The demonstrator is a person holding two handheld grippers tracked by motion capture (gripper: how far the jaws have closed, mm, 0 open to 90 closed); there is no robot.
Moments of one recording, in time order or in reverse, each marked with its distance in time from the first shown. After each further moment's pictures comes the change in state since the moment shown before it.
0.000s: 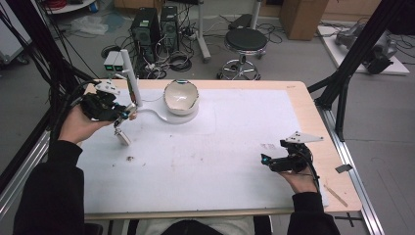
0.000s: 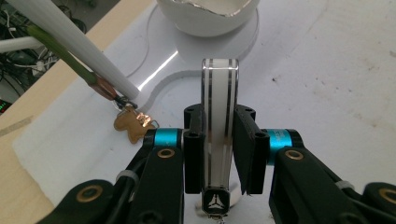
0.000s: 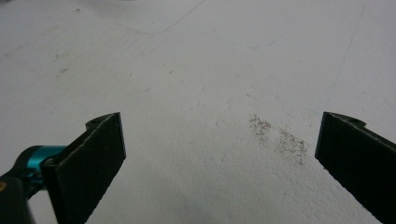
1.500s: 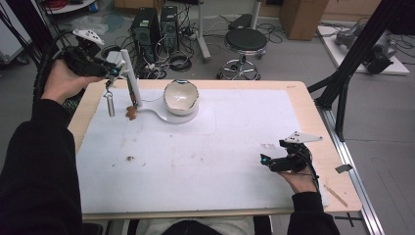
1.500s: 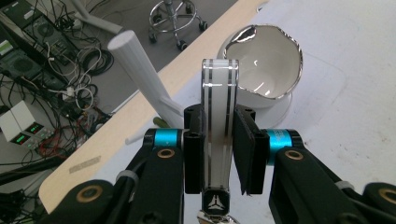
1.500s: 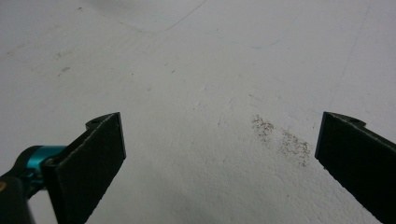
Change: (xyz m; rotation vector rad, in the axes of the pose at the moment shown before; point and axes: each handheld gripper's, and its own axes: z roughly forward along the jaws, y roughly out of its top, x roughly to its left) left arm 0.070 0.072 -0.044 -0.089 0.027 -0.044; right arm 0.000 0.000 0.001 0.006 0.011 -0.007
